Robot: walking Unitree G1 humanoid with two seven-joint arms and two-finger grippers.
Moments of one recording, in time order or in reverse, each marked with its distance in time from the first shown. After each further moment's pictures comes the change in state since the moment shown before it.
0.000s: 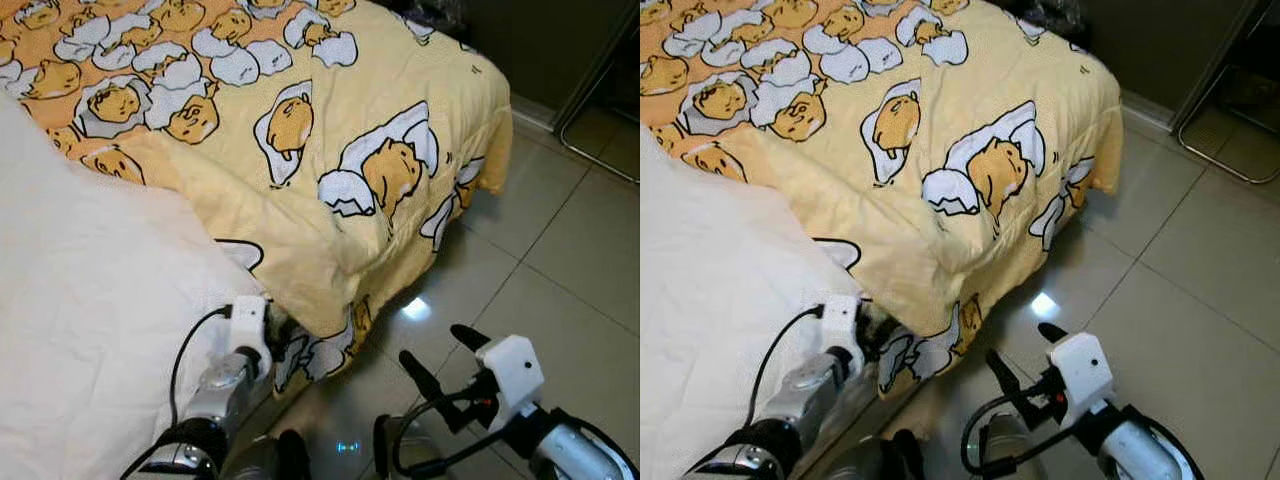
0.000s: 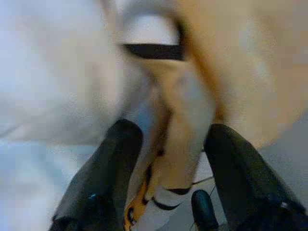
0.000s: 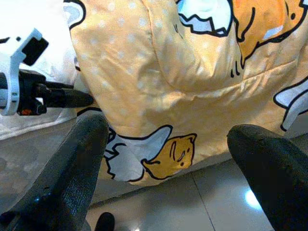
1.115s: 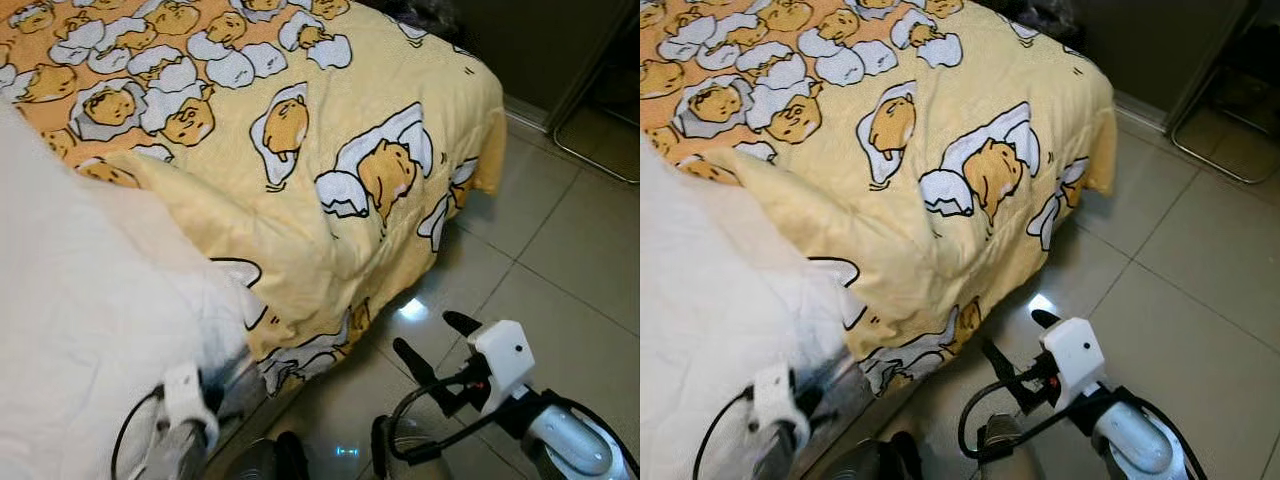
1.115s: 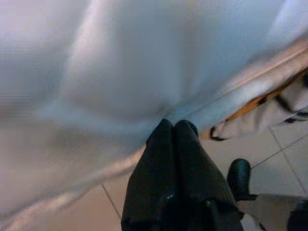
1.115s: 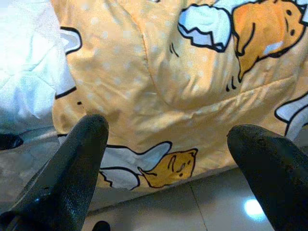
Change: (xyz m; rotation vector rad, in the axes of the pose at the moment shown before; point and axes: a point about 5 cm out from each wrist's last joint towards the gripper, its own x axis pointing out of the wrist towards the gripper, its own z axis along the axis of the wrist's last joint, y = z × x) left arm -0.058 0.062 -0.087 -0.240 0.182 0.347; right arm 0.017 -0.005 0.008 -0.023 -0.028 0.041
